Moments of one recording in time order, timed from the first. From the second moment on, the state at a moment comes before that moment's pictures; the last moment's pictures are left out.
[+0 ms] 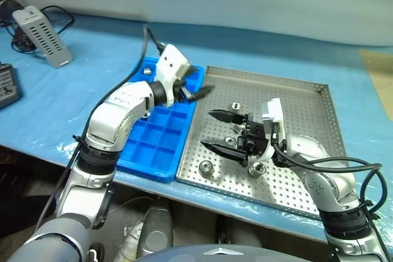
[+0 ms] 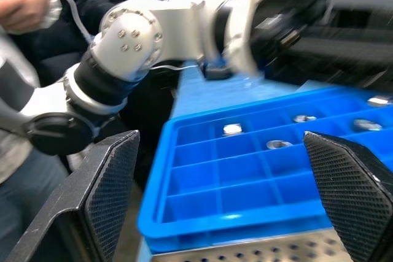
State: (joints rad) left arm -0.69 0.45 -0.22 -0.20 -0.38 0.73 -0.82; right arm -0.15 -0.51 0.02 -0.50 0.71 0.49 0.86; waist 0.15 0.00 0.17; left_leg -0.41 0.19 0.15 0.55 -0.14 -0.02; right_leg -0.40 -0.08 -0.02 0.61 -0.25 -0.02
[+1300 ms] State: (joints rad) left arm -0.86 0.48 -0.71 0.21 -0.03 0.48 -1.59; right arm 0.16 -0.44 0.16 -0.64 0.51 0.40 0.64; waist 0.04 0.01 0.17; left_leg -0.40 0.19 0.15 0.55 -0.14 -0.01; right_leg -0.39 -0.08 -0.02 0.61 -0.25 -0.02
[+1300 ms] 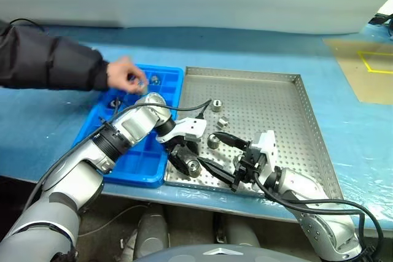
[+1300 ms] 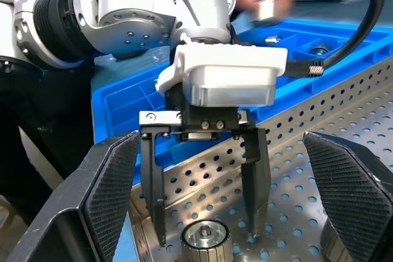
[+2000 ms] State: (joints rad) left arm -0.83 0.41 -0.72 0.28 0.08 0.32 -1.47; right arm 0.17 -0.44 0.16 -0.64 0.51 0.38 0.64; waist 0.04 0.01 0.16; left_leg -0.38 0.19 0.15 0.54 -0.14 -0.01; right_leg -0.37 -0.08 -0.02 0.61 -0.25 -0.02
